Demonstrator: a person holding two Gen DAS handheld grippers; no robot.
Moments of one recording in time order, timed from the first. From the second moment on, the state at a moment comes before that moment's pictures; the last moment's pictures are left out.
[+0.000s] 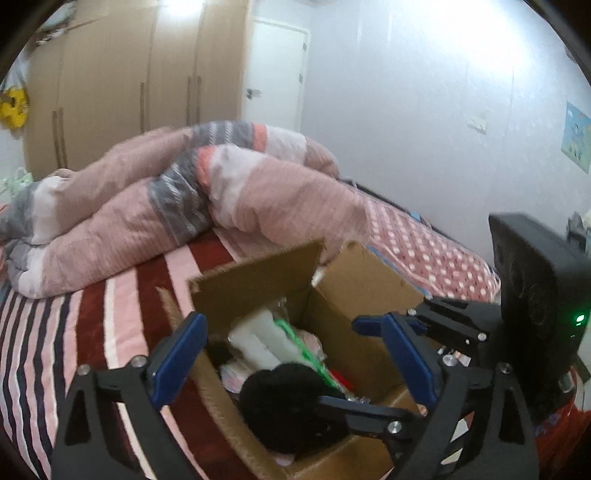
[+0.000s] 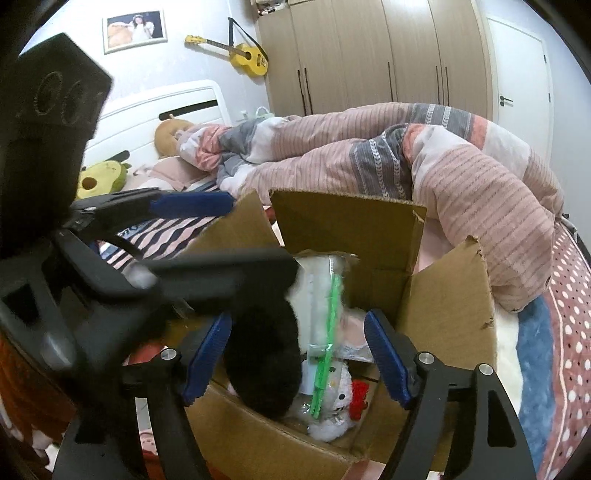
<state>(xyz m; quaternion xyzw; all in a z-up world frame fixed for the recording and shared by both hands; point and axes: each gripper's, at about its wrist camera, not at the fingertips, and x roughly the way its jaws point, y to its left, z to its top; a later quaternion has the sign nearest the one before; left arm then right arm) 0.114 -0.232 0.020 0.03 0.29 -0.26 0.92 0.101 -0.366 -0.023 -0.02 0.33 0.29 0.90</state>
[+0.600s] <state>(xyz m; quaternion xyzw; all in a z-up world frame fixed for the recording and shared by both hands) 0.036 -0.112 0.059 -0.01 0.17 -0.01 0.99 0.048 -0.343 0.029 -0.01 0.13 0.30 0.94</state>
